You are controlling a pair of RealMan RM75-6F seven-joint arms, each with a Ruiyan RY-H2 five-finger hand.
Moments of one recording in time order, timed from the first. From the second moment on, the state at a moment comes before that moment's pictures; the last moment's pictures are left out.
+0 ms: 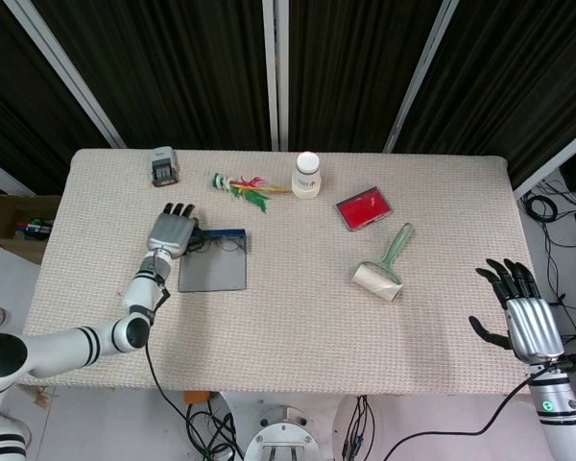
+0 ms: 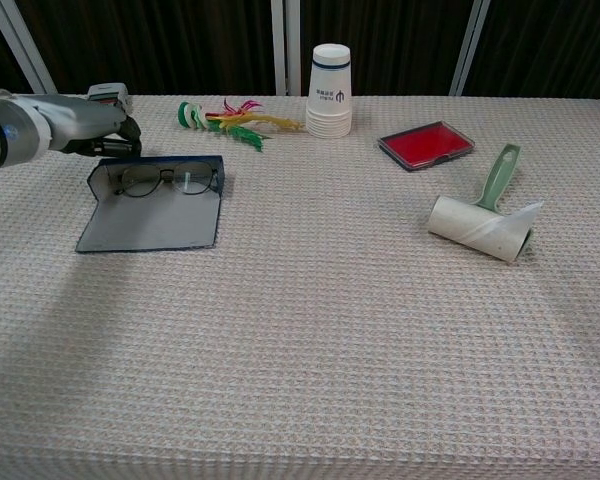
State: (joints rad) left arm -0.96 -1.55 -0.09 -1.28 0.52 0.83 0.66; right arm 0.13 -1.19 0.05 -1.58 -1.56 1.45 0.09
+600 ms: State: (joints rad) left arm -0.88 -1.56 -0.15 -1.33 0.73 0.91 0.46; right arm 0.13 -1.18 0.05 -1.58 -1.55 1.45 0.08
